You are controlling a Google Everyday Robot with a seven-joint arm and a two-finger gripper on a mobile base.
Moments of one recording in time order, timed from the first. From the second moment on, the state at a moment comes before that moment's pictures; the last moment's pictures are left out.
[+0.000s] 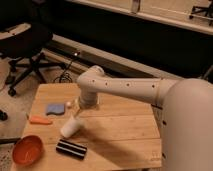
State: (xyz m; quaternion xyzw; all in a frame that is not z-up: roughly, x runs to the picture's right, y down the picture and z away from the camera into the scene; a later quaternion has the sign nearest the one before) arm -0.115 0.118 0.784 -0.10 -0.34 -0.76 0.54
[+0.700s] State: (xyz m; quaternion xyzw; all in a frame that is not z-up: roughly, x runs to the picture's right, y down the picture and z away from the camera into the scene) arm -0.142 0.138 0.754 -0.05 -0.44 -0.73 0.52
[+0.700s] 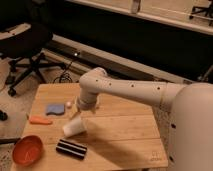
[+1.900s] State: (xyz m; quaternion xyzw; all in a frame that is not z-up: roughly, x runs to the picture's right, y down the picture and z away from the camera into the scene) arm -0.067 0.160 0.777 0.00 -0.58 -0.64 0.50
